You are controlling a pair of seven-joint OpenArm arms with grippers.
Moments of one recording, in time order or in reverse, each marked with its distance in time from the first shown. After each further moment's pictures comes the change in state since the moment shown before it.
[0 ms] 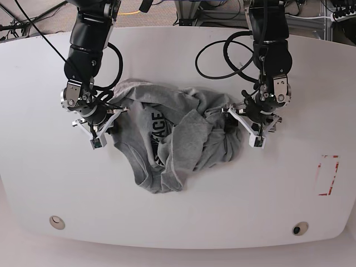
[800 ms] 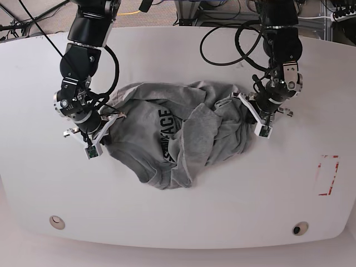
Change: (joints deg) left arm 5.9 -4.3 0.1 12.7 0.6 -5.0 4.6; right arm -0.6 -0.3 -0.3 14.2 0.2 0.4 -6.6
